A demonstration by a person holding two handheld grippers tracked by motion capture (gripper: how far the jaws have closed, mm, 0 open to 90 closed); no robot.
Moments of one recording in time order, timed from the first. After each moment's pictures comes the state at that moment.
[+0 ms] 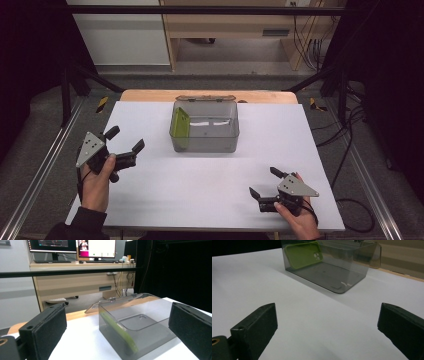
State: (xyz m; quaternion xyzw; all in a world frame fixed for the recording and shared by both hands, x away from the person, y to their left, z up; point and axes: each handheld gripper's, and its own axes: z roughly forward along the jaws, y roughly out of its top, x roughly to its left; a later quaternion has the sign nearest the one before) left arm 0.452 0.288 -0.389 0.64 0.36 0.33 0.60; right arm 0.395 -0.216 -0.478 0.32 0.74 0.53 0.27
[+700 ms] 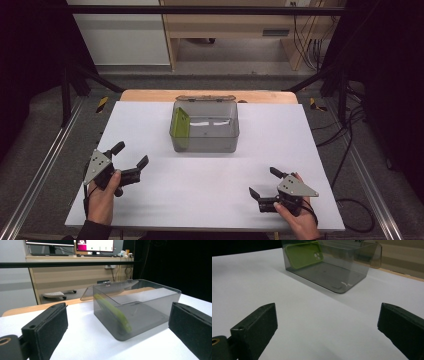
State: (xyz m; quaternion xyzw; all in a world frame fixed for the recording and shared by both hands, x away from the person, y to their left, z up) left arm 0.430 0.282 -0.429 0.64 0.36 0.32 0.59; right arm 0.395 -0.215 -0.478 0.32 0.74 0.53 0.27
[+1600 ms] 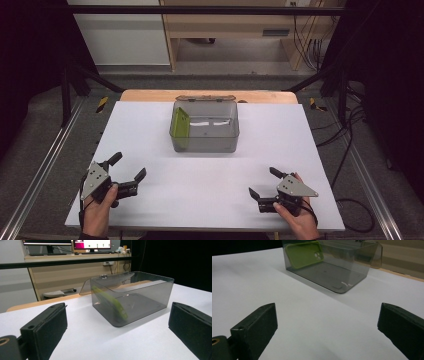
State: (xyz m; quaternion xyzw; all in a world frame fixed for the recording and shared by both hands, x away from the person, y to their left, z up) left arm 0.405 0.289 -0.440 0.66 0.35 0.33 0.58; right arm 0.395 -0.214 -0.478 0.32 0.74 0.53 0.27
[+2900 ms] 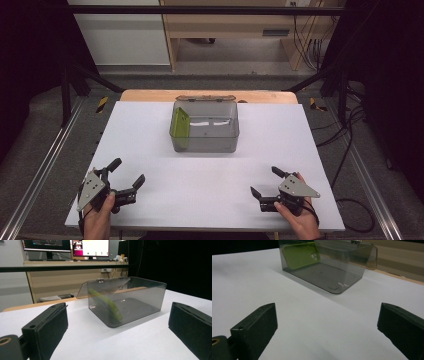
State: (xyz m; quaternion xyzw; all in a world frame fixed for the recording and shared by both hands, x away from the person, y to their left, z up) left arm 0.389 0.290 -0.454 0.63 0.34 0.33 0.61; right arm 0.395 -0.219 -0.476 0.33 0.73 0.53 0.28
